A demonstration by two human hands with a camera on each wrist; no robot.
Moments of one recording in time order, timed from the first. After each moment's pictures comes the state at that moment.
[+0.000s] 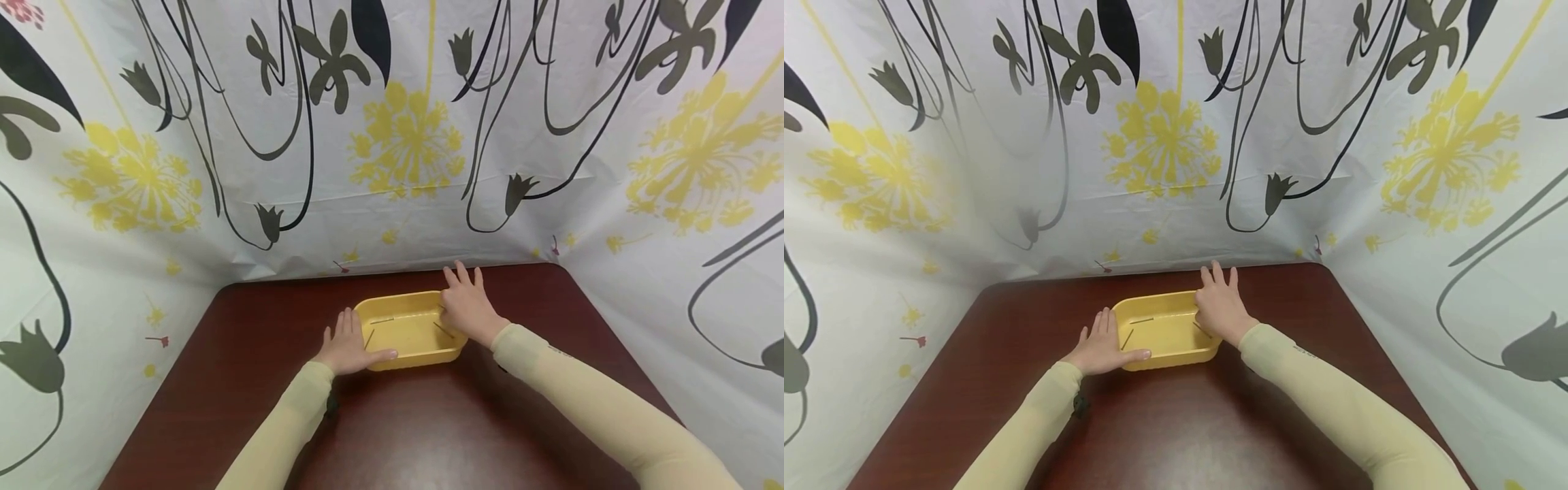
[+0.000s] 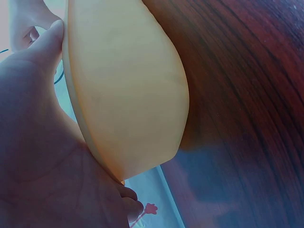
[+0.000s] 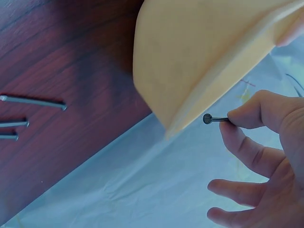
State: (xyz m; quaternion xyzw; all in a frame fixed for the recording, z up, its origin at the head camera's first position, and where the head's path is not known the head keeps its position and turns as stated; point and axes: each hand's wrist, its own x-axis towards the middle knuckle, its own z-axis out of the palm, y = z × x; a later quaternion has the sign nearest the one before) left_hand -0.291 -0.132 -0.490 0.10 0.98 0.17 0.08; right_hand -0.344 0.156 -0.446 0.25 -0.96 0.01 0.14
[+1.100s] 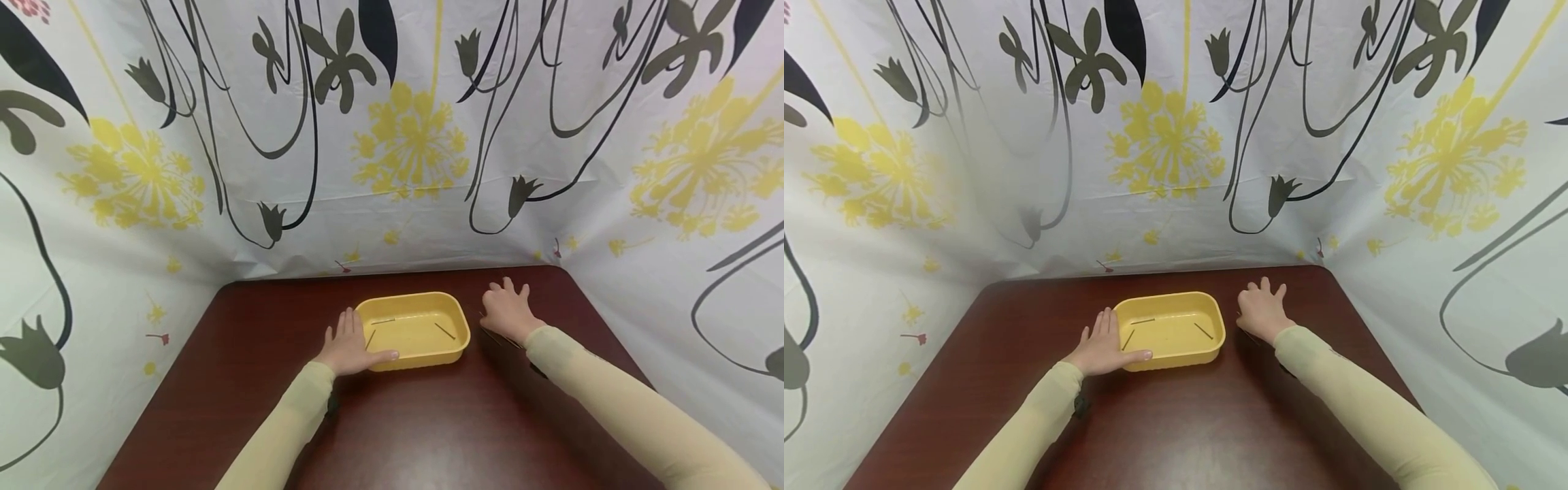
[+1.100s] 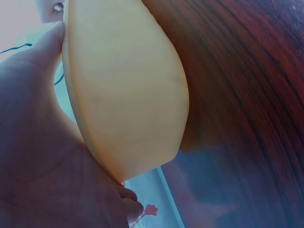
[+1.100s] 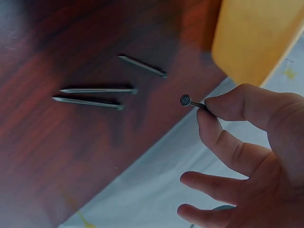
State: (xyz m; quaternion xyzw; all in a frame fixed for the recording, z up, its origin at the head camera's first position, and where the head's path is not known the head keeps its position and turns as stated) left_hand -0.294 -0.135 -0.495 0.10 0.98 0.17 0.08; right_hand -0.356 0.228 -0.468 0.16 -0.98 0.06 0.05
